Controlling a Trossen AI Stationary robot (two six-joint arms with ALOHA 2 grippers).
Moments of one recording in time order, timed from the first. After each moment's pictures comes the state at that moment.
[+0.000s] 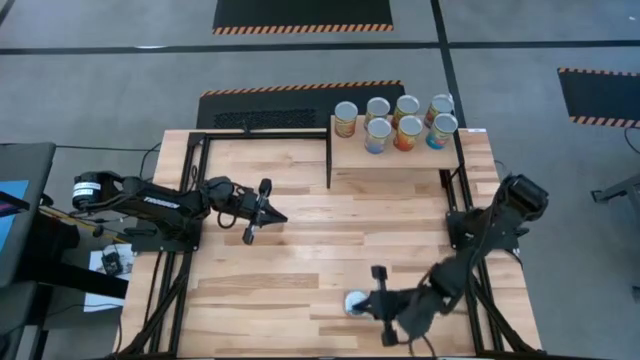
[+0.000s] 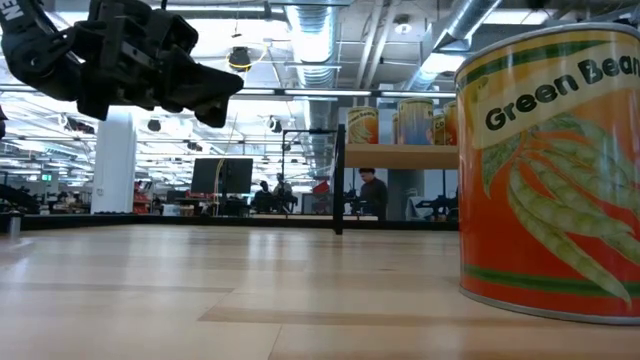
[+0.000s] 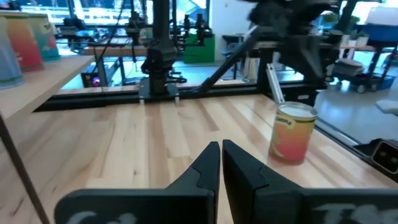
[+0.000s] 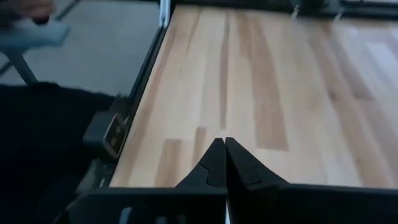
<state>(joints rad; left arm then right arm) 0.20 1.22 0.23 0.94 0.45 0.02 0.78 1.62 1.05 -0.07 0.57 0.40</state>
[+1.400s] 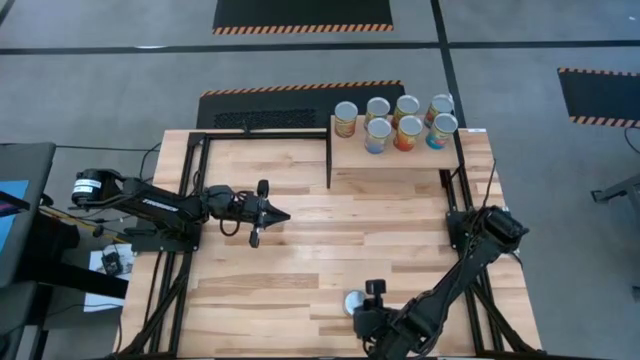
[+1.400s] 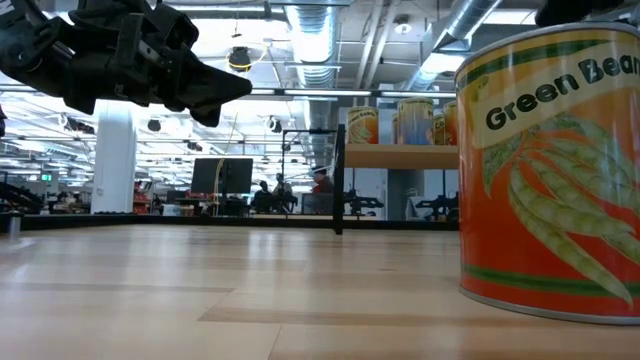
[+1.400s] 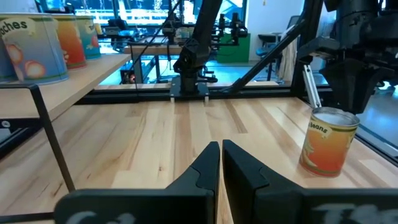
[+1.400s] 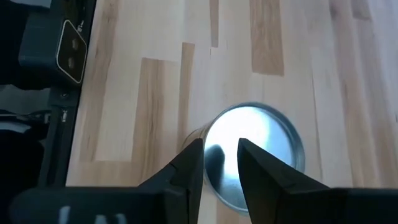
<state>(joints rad) 0.08 1.22 0.23 0.94 0.17 0.01 0.80 1.97 1.58 -0.82 0.55 0.62</state>
